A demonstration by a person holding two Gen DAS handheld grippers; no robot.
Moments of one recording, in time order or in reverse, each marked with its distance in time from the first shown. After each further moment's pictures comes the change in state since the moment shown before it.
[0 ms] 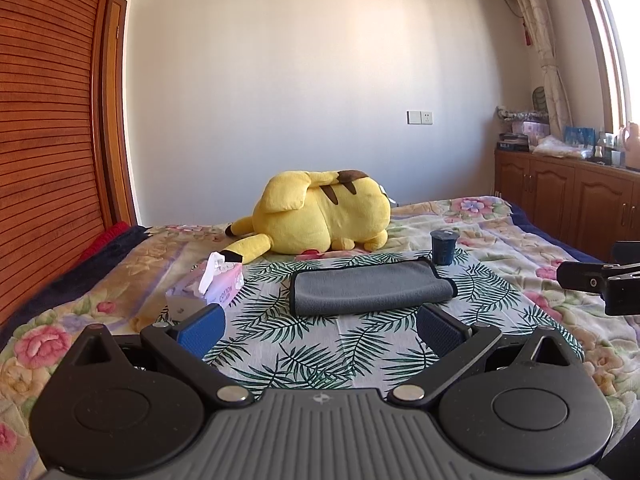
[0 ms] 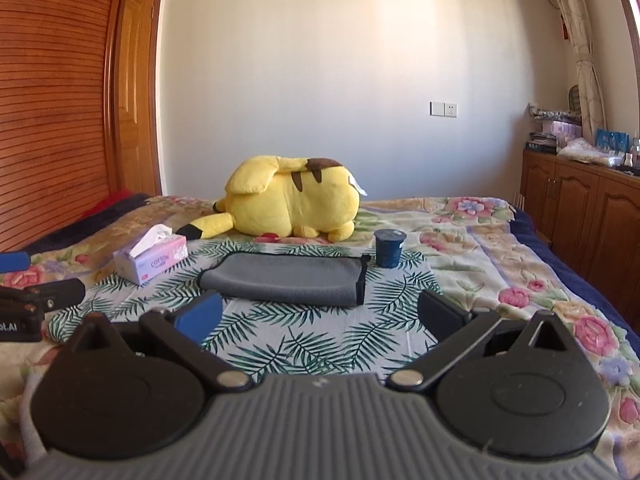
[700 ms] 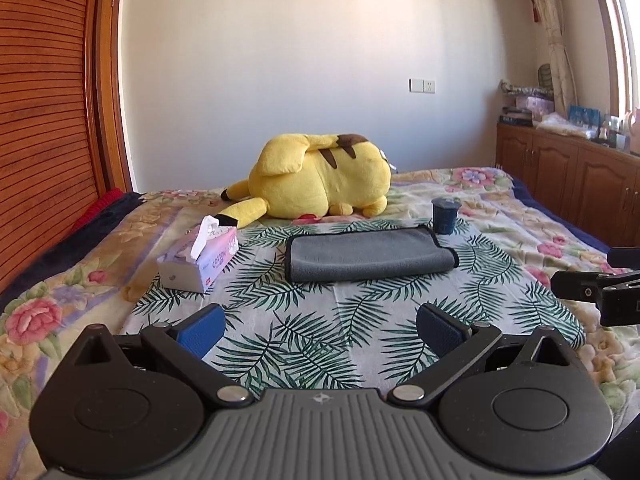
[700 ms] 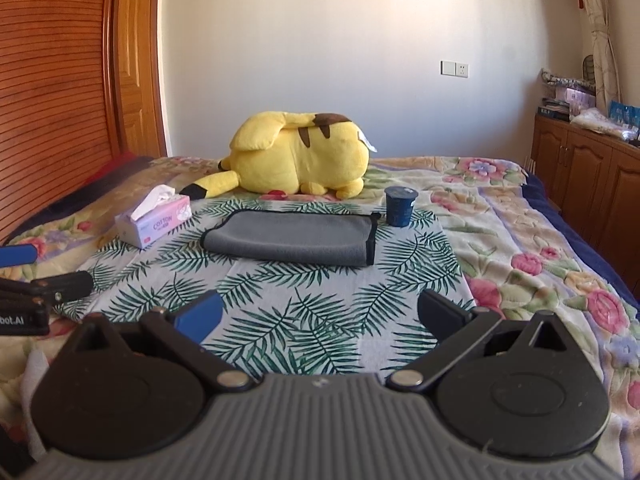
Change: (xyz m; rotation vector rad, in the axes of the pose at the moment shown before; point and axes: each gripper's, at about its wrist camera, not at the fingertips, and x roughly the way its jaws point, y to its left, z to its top) left arm 0.017 0.001 -0.006 -0.016 0.106 -0.009; right arm 0.019 0.004 -0.005 -0.002 0.139 0.022
